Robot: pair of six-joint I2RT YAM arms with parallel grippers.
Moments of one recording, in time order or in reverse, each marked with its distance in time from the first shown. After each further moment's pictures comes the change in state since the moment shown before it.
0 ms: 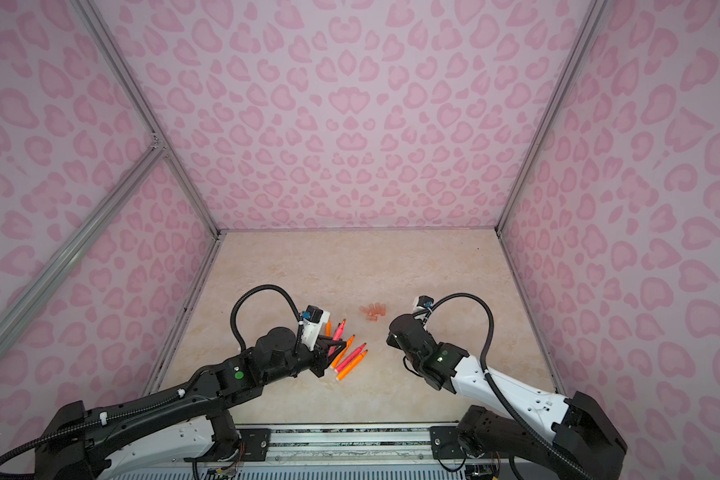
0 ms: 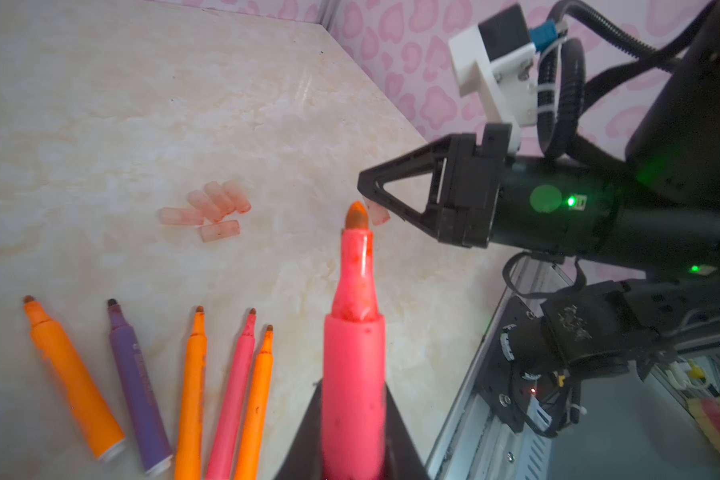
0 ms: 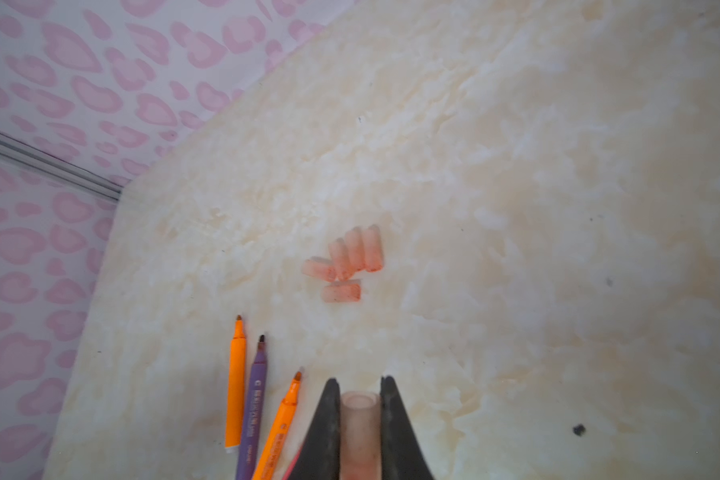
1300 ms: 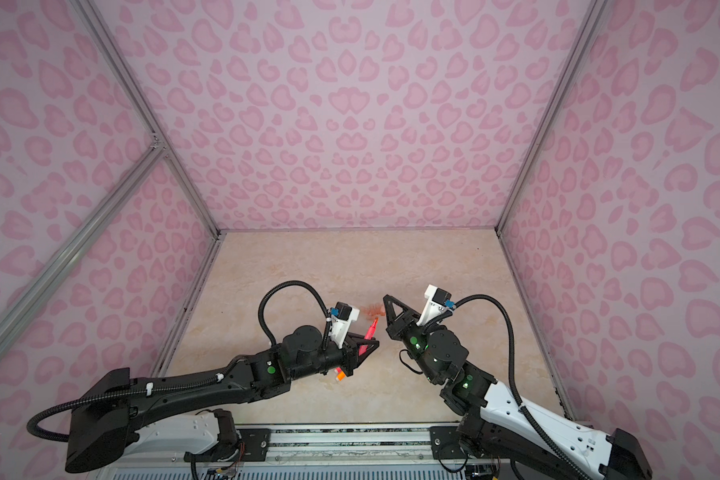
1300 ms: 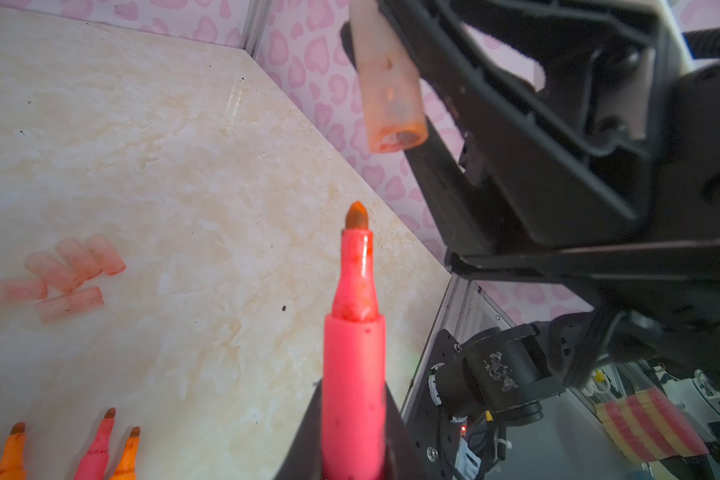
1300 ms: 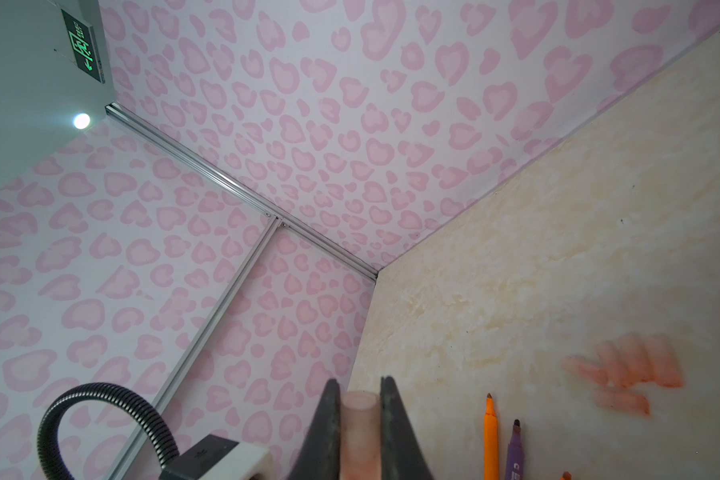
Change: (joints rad) left arm -0.072 0.234 0.107 0.257 0.033 -0.078; right arm 0.114 -0.228 -0.129 0.537 -0.040 -0.001
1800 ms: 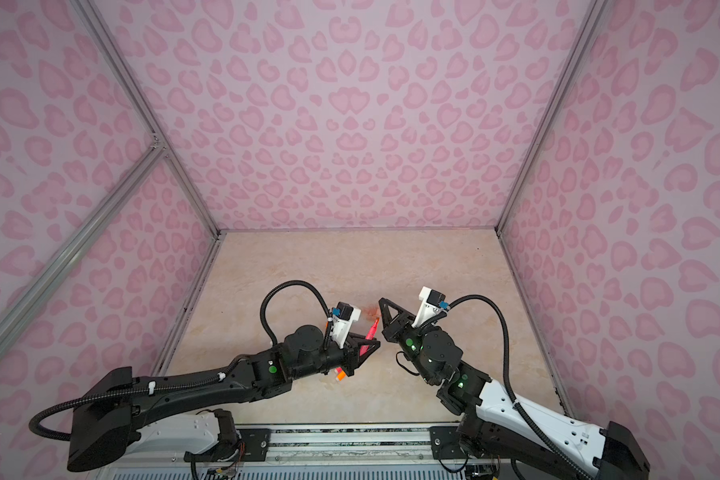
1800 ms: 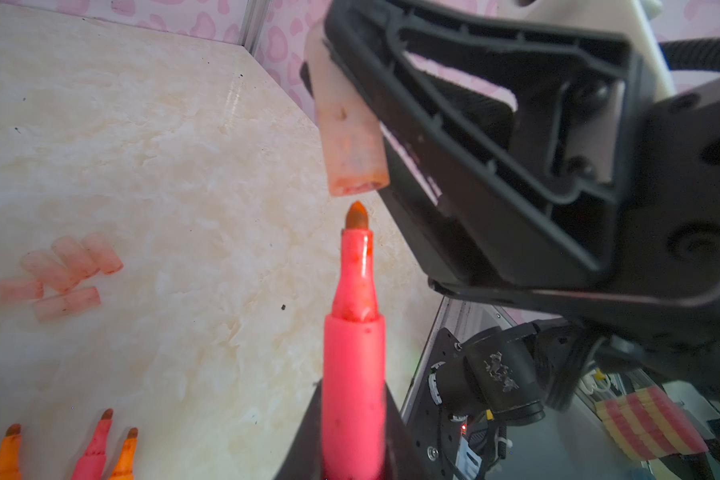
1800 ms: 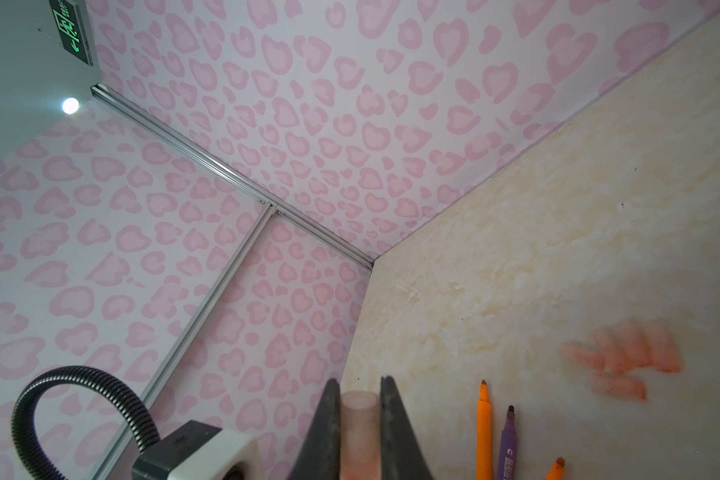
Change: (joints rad) left arm 0.000 0.011 0.002 0.003 -0.002 0.000; right arm 0.018 0.029 -0.027 0.037 -0.005 0.006
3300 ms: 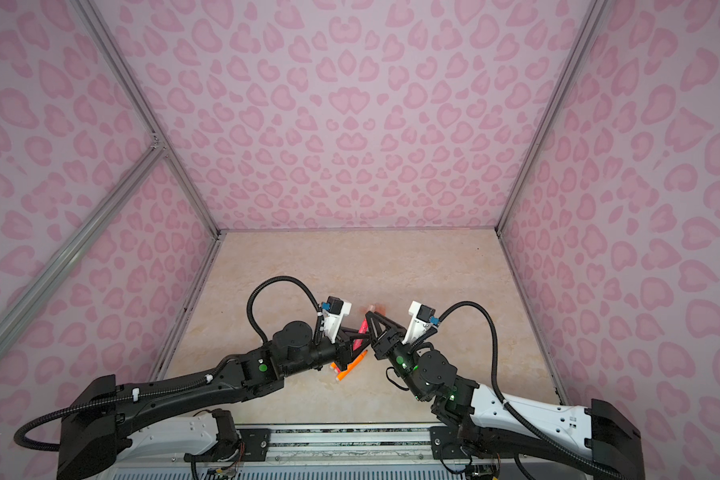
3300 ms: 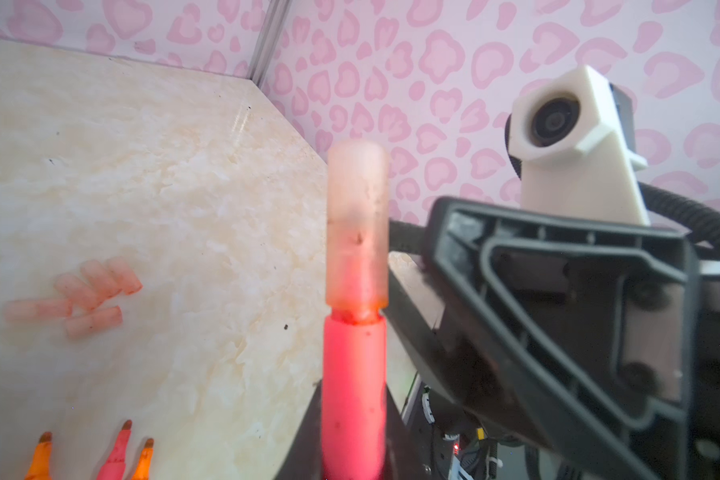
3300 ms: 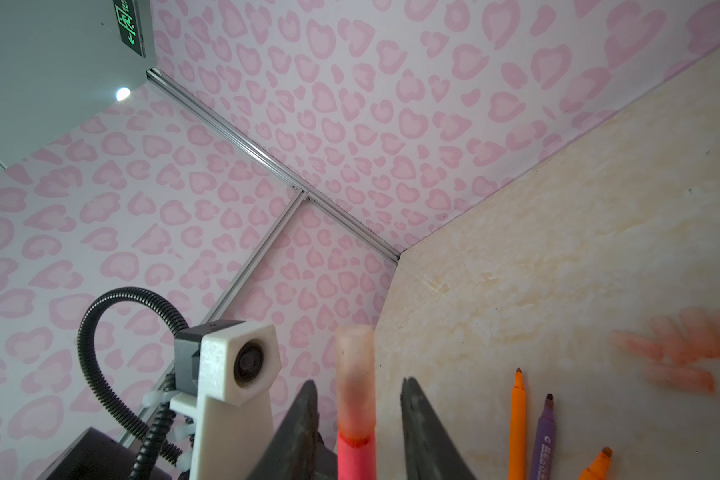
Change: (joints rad) left arm 0.044 -0.086 -0.023 -0.005 0.015 0.009; right arm 0.179 -0.027 -0.055 0.124 0.159 -0.084
